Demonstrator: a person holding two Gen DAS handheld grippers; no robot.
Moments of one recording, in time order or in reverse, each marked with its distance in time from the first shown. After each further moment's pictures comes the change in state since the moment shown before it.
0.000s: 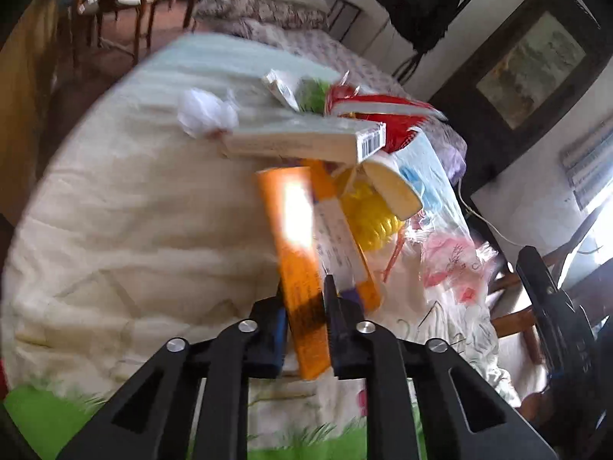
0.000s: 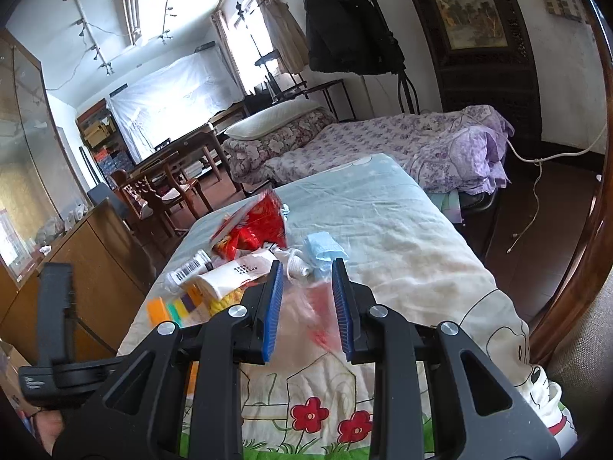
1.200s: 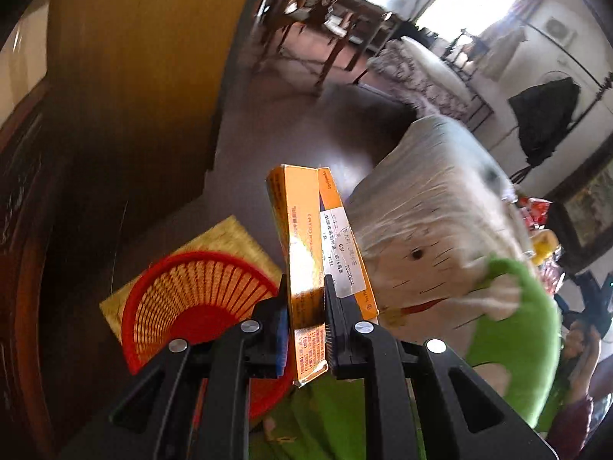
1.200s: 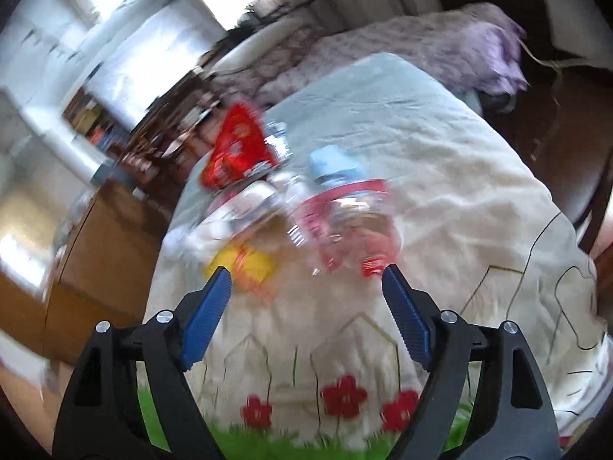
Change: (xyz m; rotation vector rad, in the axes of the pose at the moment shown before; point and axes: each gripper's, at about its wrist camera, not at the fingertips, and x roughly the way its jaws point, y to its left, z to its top) left arm -0.250 0.304 -0.185 -0.406 -0.191 0.263; right arm 0.056 -0.020 -0.001 0.225 0.326 0.053
